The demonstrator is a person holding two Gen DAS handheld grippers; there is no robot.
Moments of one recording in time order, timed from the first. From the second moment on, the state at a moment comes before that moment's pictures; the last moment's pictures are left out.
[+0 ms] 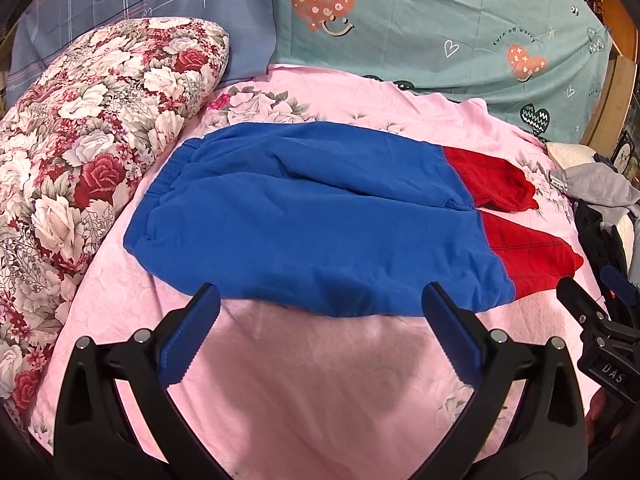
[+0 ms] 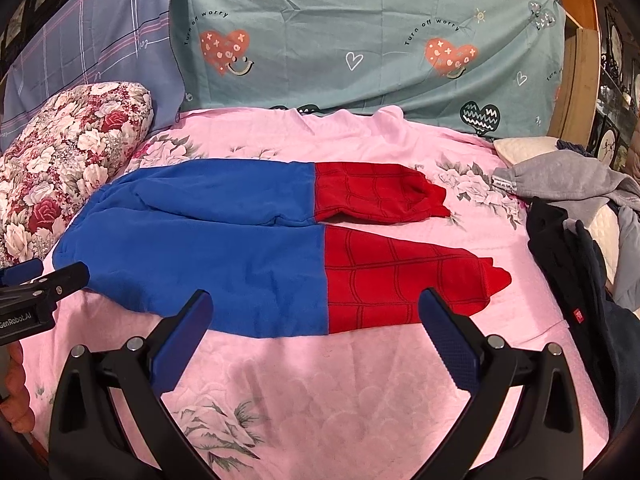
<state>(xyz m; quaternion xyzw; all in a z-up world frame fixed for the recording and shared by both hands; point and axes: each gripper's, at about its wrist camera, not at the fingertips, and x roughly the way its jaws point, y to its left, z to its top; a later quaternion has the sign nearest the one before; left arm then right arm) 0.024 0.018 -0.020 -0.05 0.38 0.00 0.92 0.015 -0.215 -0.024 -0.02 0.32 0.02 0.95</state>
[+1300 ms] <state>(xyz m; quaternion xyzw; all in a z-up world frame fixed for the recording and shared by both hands) 0.017 0.019 -0.021 -0.05 0.38 0.00 0.92 0.006 -0.215 -0.023 0.00 0.30 0.04 0.95</state>
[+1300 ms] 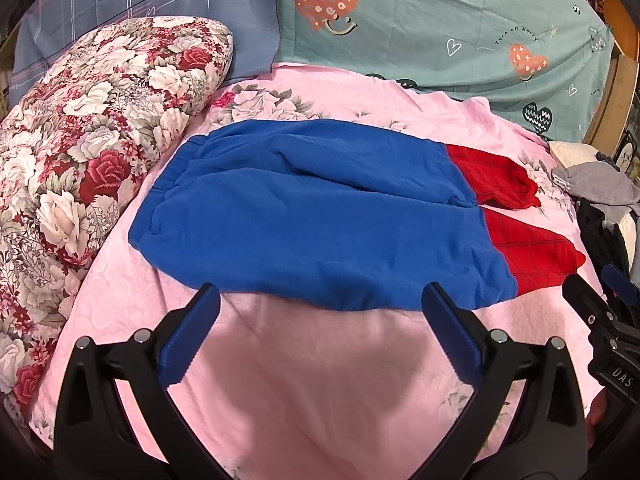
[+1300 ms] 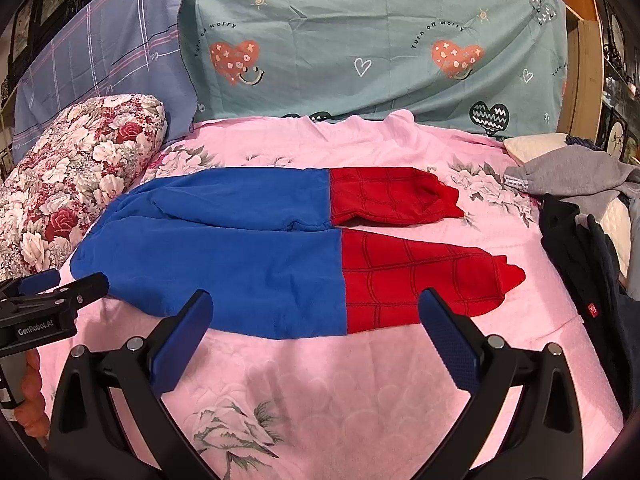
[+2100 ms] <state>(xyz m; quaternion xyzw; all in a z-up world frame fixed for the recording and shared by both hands) 0.064 0.142 -0.089 -0.25 0.50 0.02 0.83 0.037 -0.255 -0.060 0.02 0.36 -0.01 0.93</state>
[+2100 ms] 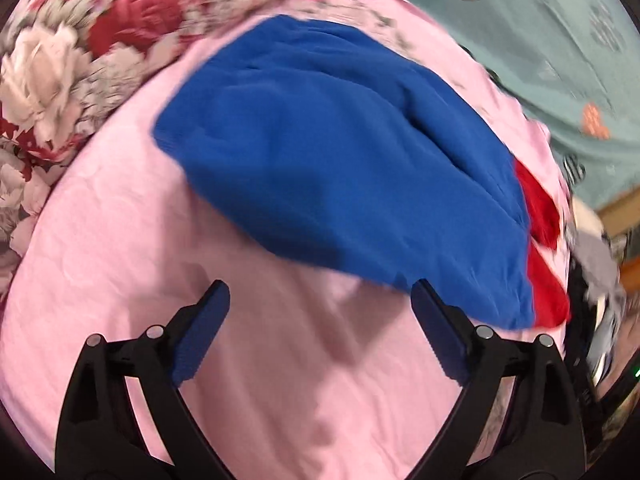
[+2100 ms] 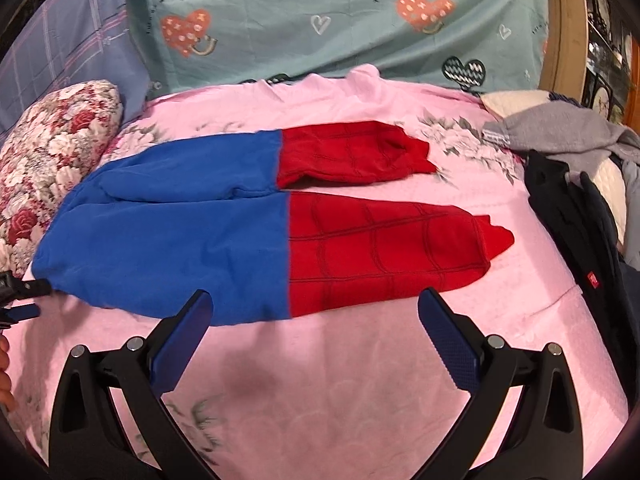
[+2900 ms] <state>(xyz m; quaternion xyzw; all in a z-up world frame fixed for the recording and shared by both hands) 0.116 0.171 -0.075 -0.27 0.47 0.07 0.84 0.058 -0.323 -0.050 0.05 0.37 -0.07 0.93</state>
